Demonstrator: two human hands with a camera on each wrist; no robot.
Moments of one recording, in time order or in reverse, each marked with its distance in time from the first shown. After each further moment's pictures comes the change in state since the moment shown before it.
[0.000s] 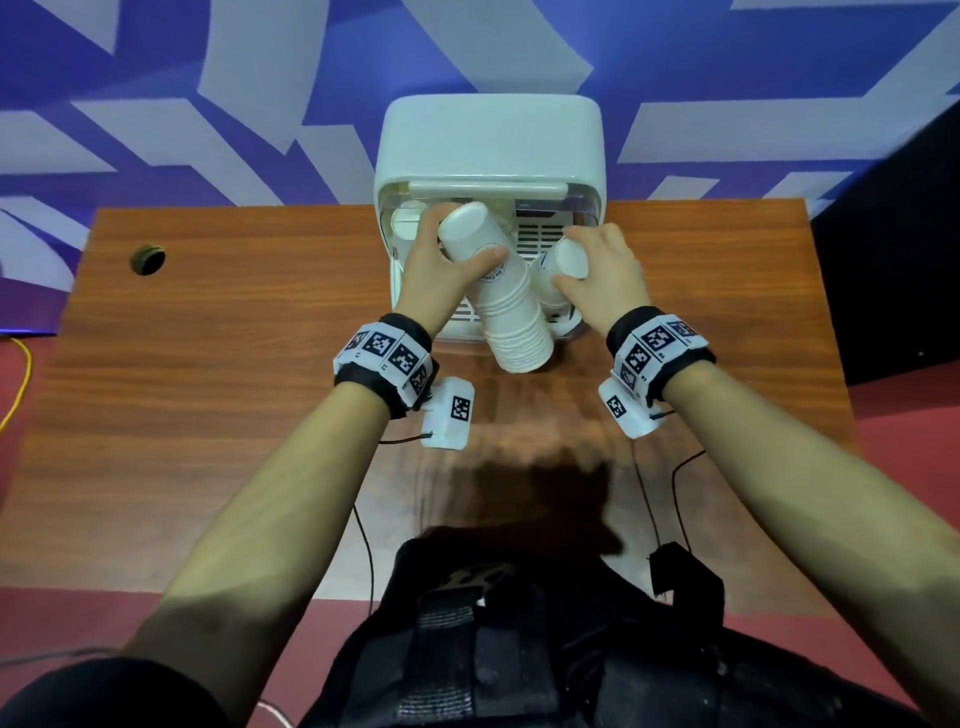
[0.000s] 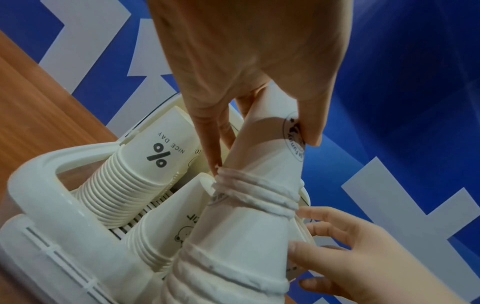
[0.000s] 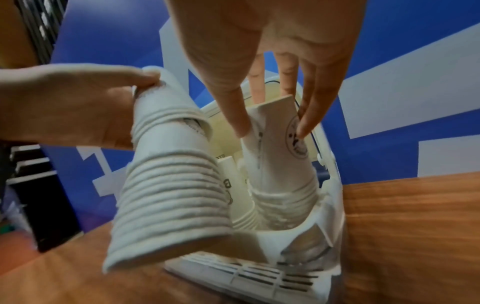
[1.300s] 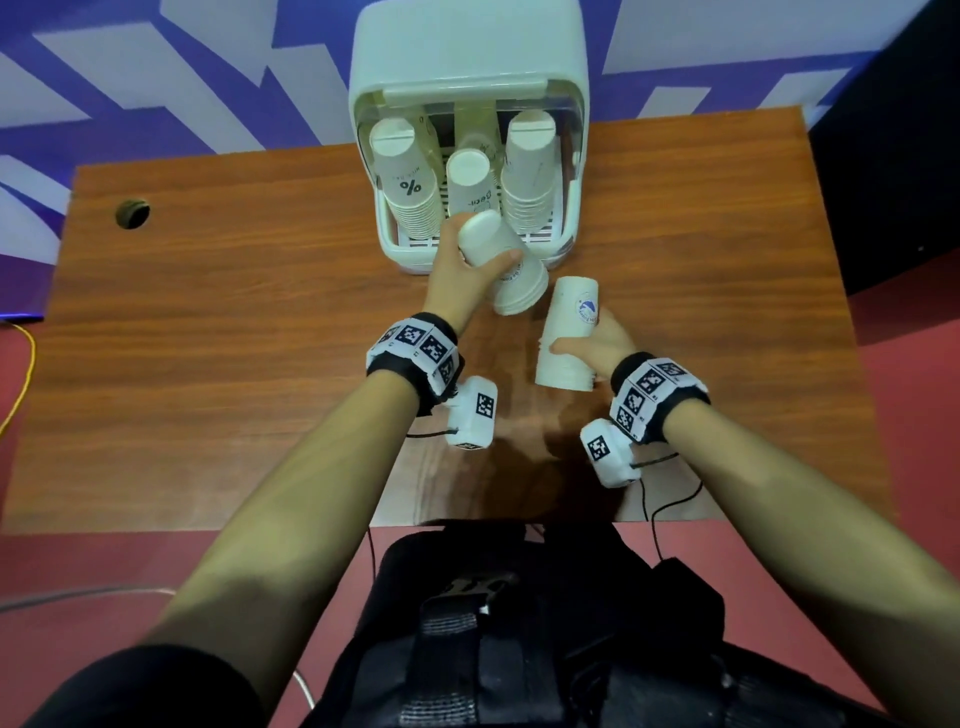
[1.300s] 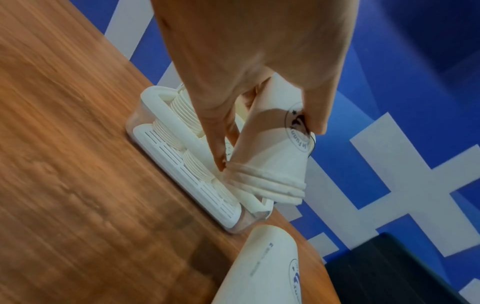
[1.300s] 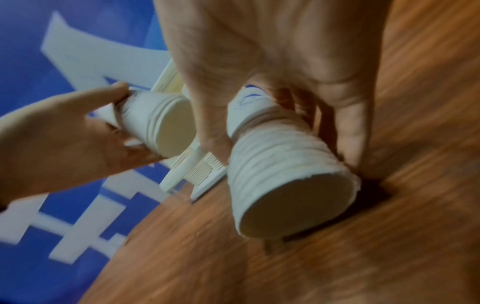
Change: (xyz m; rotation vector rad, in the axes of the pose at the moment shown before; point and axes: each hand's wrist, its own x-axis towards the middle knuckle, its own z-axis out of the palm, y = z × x) left_hand -0.079 -0.049 0.034 -0.053 -0.092 -0.143; right_hand -0.128 0.060 0.069 0.523 -0.293 0.643
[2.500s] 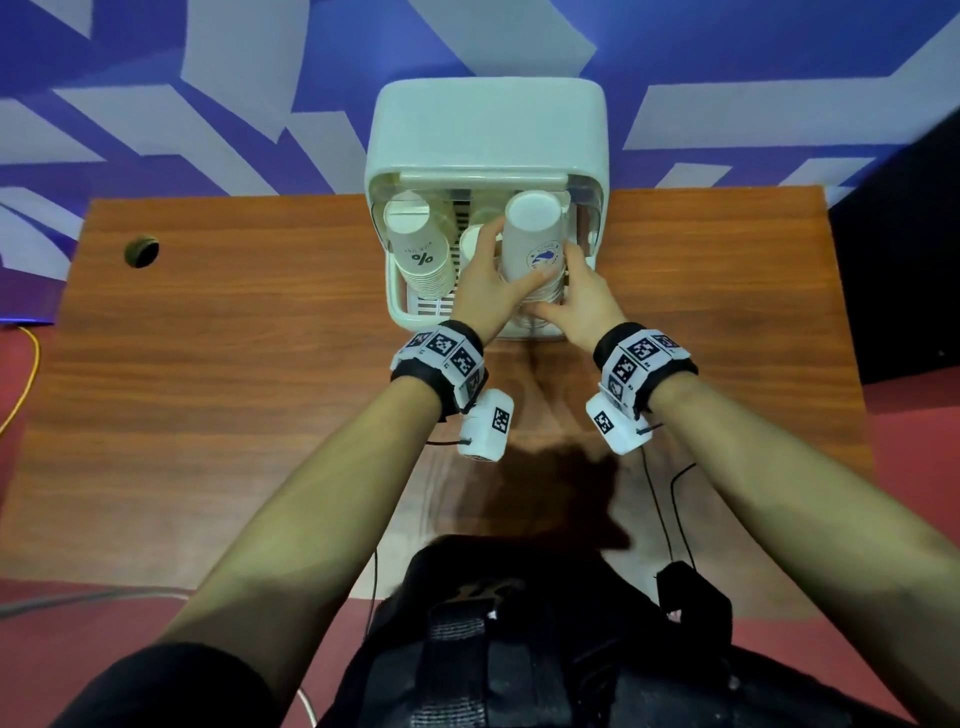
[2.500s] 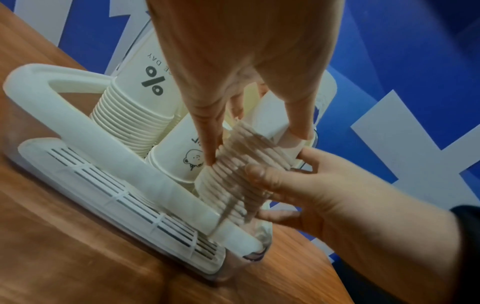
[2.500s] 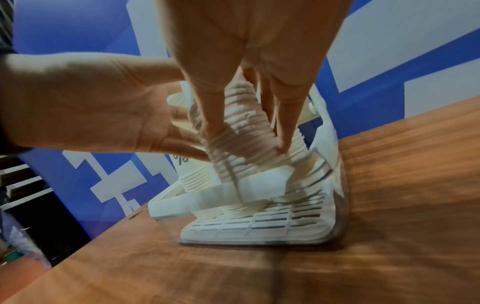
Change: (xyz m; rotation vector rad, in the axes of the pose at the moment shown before) left_hand 0.080 0.029 0.017 0.063 -0.028 0.125; right_hand 0.050 -0.130 -0.016 -0.118 -0.034 -0.600
